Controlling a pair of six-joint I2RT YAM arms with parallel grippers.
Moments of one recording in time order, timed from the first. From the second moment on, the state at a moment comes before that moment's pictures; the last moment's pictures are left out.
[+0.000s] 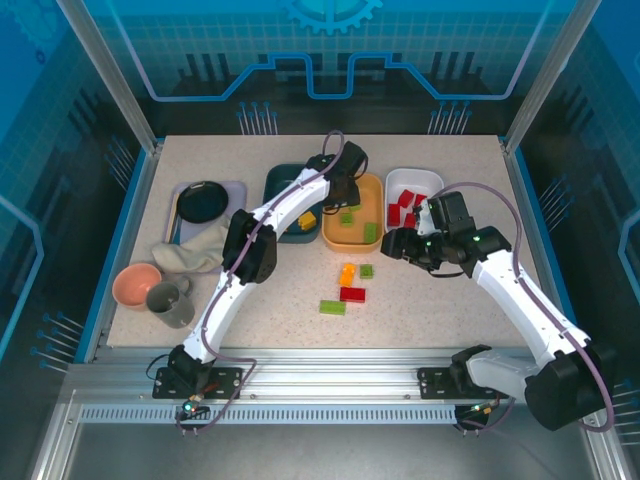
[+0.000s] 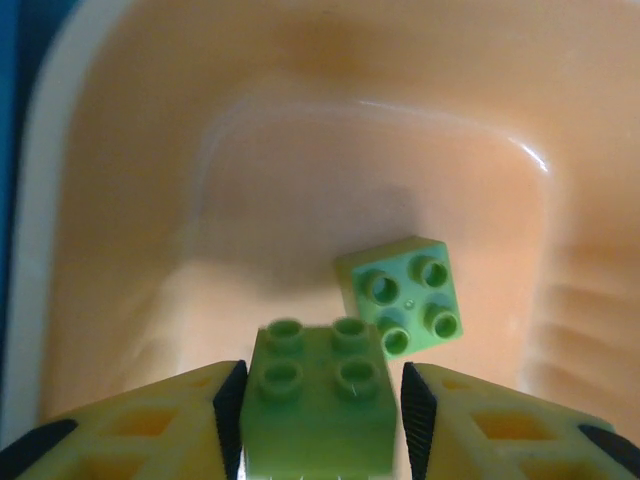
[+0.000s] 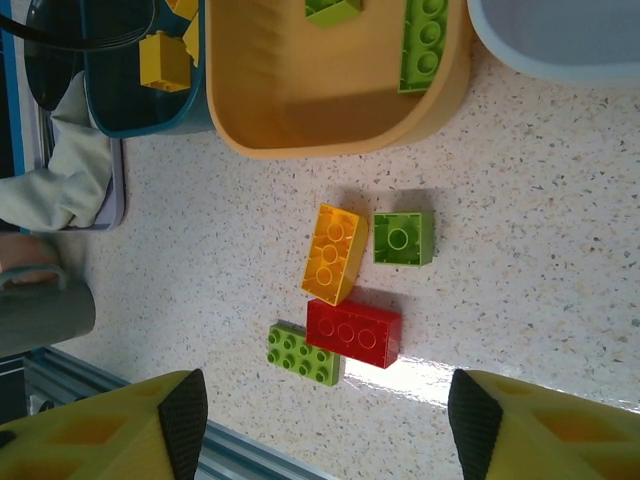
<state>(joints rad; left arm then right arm) -0.57 2.55 2.42 -1.02 -0.09 -0.77 0.32 1.14 0.97 -0.81 -0.37 0.59</state>
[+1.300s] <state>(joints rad) -0.60 0.79 0.82 -0.82 -0.01 -0.99 0.84 1.79 1.22 -0.98 0.03 0.91</state>
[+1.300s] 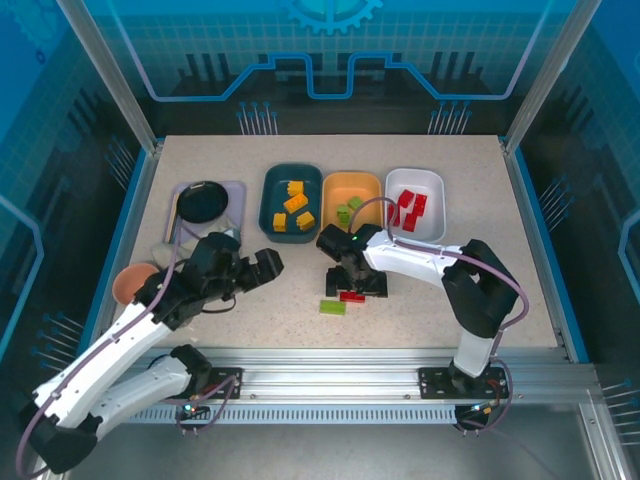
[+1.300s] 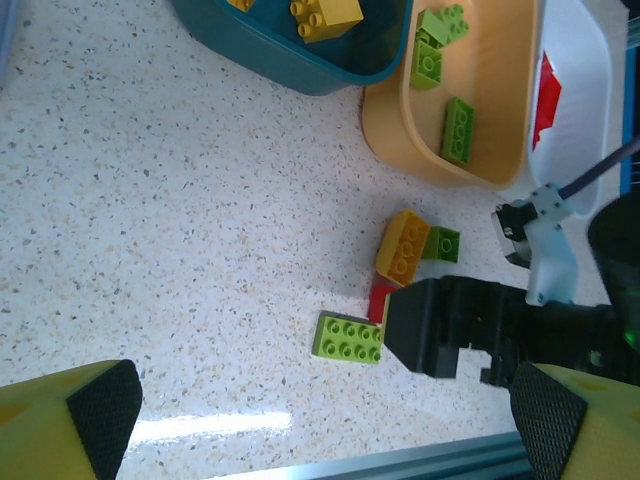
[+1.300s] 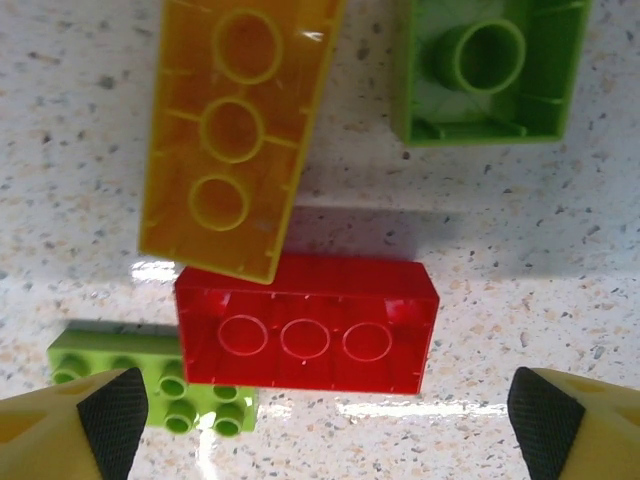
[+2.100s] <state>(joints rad) -0.60 0.73 0.80 -0.87 0.06 -1.00 0.84 1.88 1.24 -0.94 0.07 0.99</state>
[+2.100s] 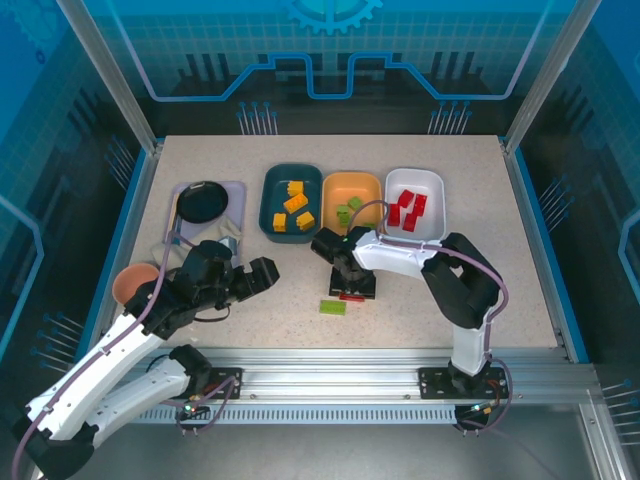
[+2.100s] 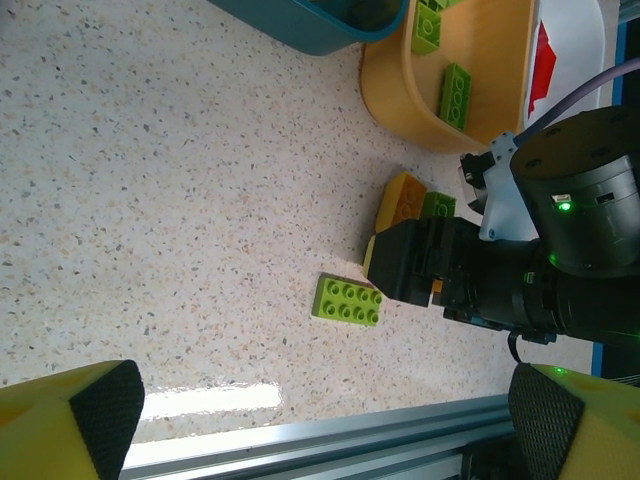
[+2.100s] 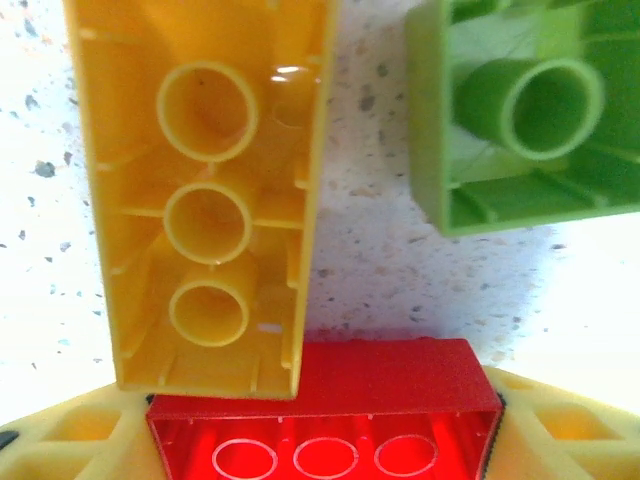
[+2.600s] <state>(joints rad) -0.71 1.01 0.90 -0.69 0.13 -0.94 0.49 1.54 1.32 -1.09 0.25 0.67</state>
